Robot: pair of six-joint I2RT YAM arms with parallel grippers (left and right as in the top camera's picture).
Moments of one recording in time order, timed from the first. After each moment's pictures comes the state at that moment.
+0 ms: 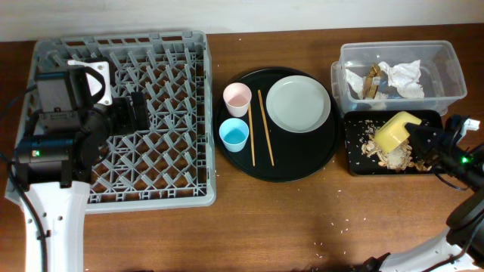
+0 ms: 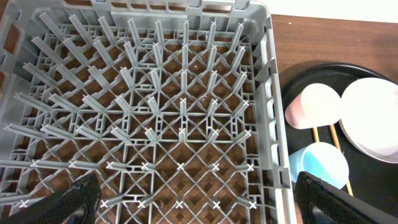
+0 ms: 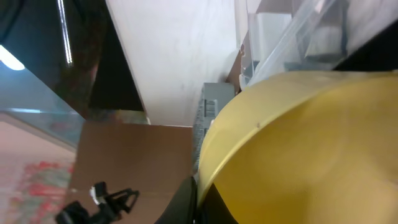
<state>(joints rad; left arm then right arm) 0.04 1.30 1.50 -0.99 0.05 -0.04 -0.85 1.92 1.16 -0.97 -1.52 -0.26</state>
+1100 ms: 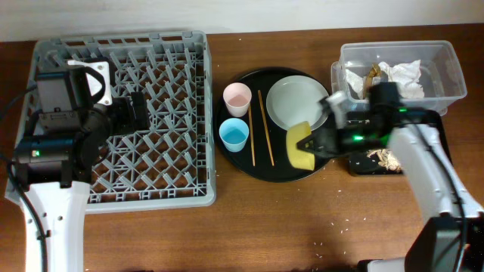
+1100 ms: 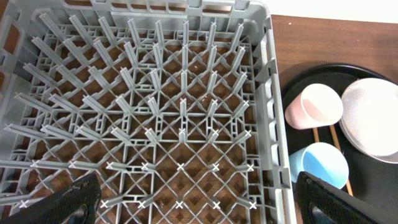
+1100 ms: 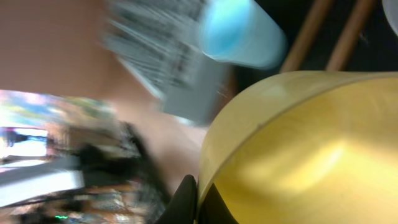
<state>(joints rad) 0.04 1.30 1.50 -0.99 0.05 -0.04 0.02 1.57 1.16 -0.97 -0.94 -0.20</state>
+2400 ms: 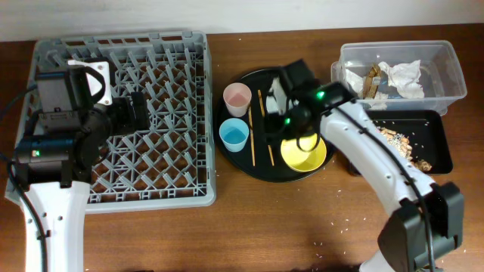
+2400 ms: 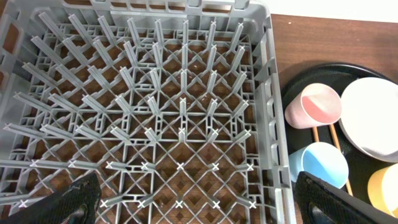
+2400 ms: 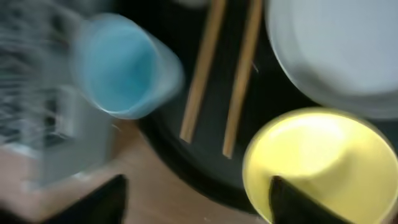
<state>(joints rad) 0.04 1.30 1.50 -0.99 0.05 -0.04 0.41 1.76 1.54 -1.01 -0.23 0.20</state>
